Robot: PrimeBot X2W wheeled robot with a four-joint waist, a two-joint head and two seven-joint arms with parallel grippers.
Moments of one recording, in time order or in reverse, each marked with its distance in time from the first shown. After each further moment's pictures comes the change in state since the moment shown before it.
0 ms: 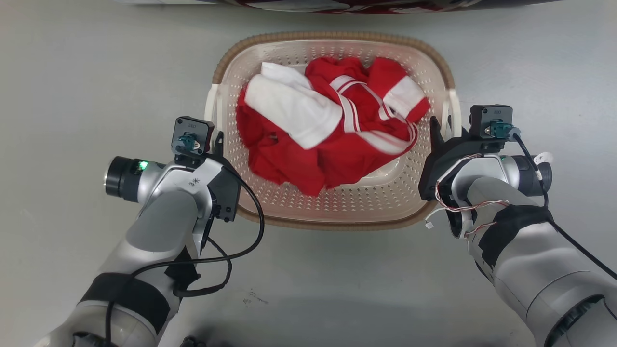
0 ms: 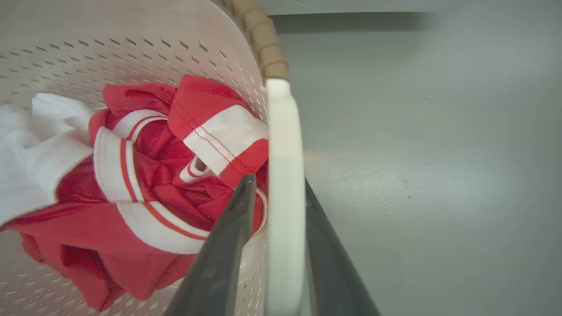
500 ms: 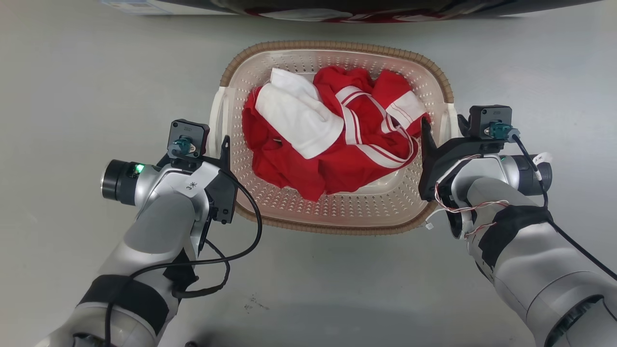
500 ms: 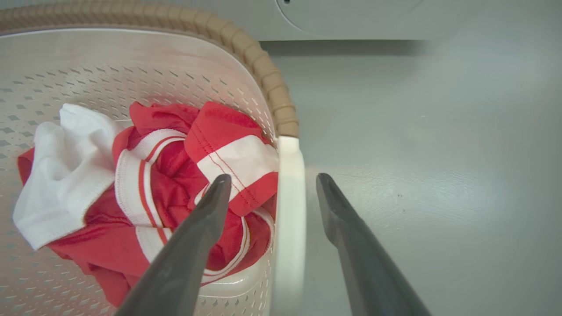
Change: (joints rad) left arm 0.002 0.002 0.004 0.022 -0.001 0.010 -0.018; right arm 0.000 0.000 0.007 0.002 0.000 0.000 -0.009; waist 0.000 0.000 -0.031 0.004
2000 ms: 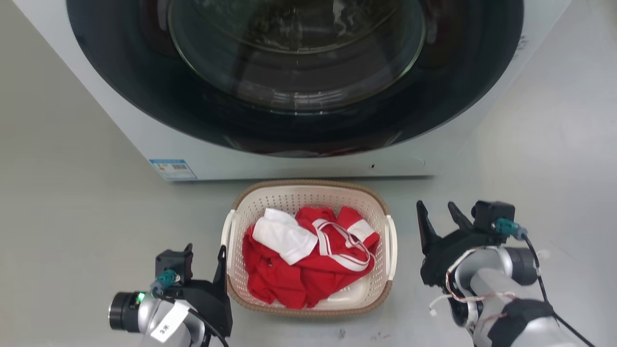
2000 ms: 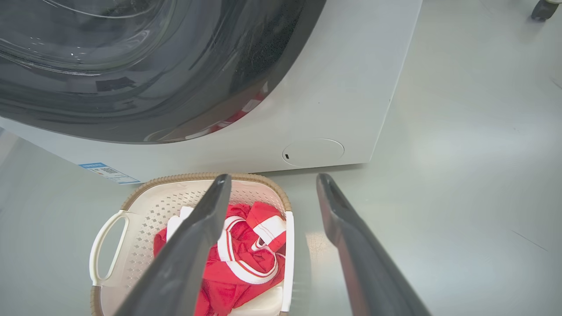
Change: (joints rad) left arm 0.477 0.093 0.168 -0.336 0.014 0.047 -0.081; right arm 0.357 -0.073 -0.211 -0.292 -0.090 0.025 -0.026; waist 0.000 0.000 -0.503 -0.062
